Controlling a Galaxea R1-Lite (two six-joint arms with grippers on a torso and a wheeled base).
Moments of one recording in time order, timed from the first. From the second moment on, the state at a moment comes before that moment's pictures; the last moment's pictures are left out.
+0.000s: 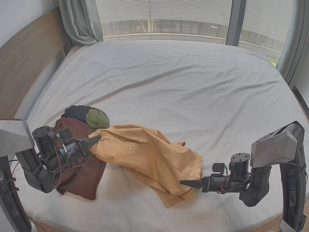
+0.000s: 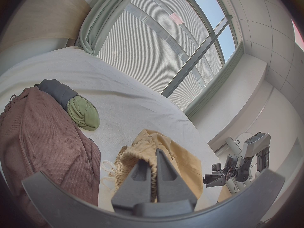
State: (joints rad) left arm -0.07 2.13 -0.43 -1.55 -0.56 -0.43; right arm 0.41 2.45 -0.43 -1.55 0.61 0.54
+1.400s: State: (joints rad) left arm -0.07 2.13 -0.44 -1.55 -0.56 -0.43; right arm 0.42 2.37 -0.44 -1.55 0.61 0.58
